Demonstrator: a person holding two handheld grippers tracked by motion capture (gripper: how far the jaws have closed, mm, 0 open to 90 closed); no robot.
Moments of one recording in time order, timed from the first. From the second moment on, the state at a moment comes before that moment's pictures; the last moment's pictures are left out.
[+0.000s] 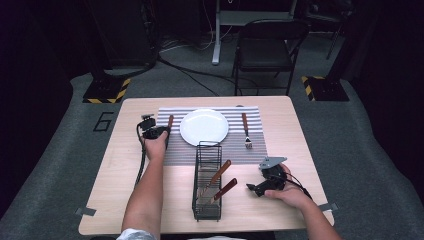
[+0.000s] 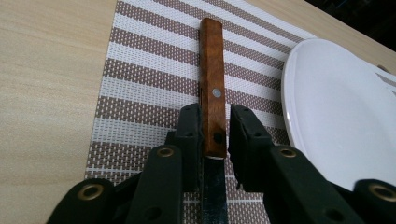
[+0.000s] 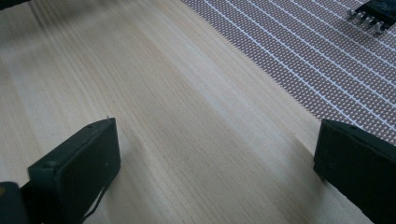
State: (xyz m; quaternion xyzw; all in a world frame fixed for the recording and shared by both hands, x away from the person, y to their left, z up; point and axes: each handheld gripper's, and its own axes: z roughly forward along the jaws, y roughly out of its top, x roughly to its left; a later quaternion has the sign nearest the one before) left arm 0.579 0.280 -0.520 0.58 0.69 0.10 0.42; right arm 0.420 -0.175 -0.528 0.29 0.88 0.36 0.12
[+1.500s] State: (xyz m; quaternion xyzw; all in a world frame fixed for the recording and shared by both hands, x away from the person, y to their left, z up) left arm 0.494 0.266 -0.417 0.69 0.52 0.13 0.49; right arm 0.418 -0.175 -0.528 0.29 0.88 0.36 0.12
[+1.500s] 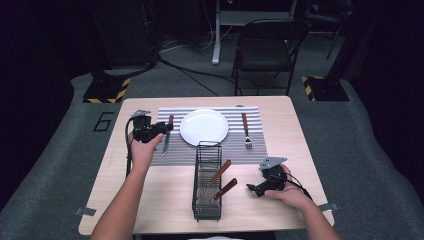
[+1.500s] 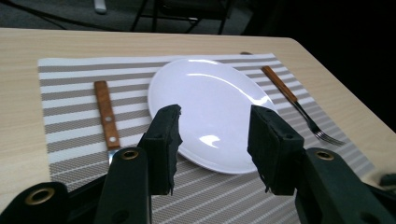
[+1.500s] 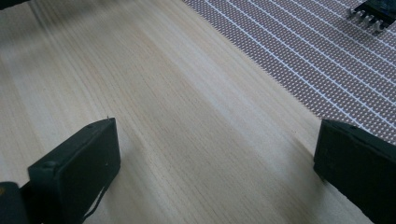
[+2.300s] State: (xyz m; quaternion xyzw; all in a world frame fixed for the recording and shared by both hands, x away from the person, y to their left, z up) left arm 0.437 0.274 -0.432 0.76 0.46 0.14 0.44; right arm 0.418 -0.175 -0.528 0.30 0.88 0.36 0.12
